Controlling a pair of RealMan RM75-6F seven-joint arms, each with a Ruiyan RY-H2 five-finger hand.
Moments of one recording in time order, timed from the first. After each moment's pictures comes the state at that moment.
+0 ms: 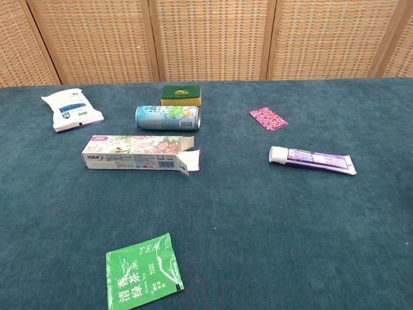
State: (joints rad) left arm -0.07 -0.94 -0.02 -1.93 1.64 1.56 0.03; right arm 0.19 -1.14 0.16 -1.78 -1.49 1.34 -0.21
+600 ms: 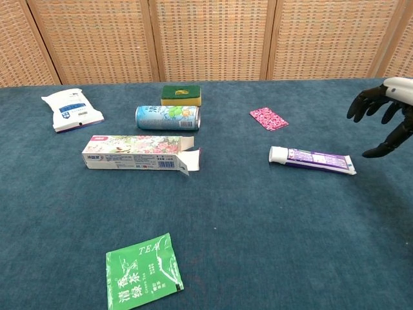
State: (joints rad) left arm -0.10 -0.94 -0.06 -1.94 1.54 1.51 0.05; right arm 0.50 -1.46 0.30 -1.51 -1.03 1.02 -0.30
